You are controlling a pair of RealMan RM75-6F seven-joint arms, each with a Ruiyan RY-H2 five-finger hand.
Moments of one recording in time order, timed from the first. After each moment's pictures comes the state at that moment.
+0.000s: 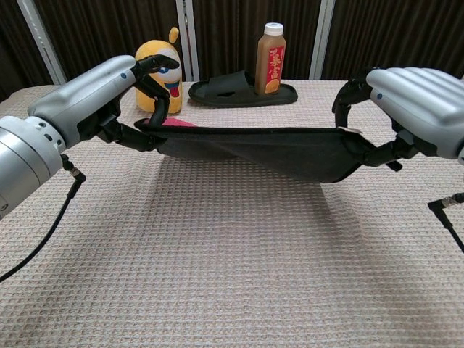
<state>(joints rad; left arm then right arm) -0.64 -1.72 -0.14 -1.71 1.25 1.41 0.37 0.56 -1.61 0.06 -1.73 -1.30 1.47 -0.61</state>
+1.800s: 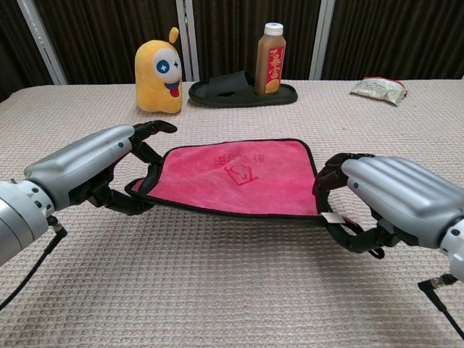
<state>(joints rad) -0.52 -1.73 -0.07 -1.68 1.30 1.28 0.35 0.43 -1.70 0.01 -1.70 -1.34 1.31 -0.59</state>
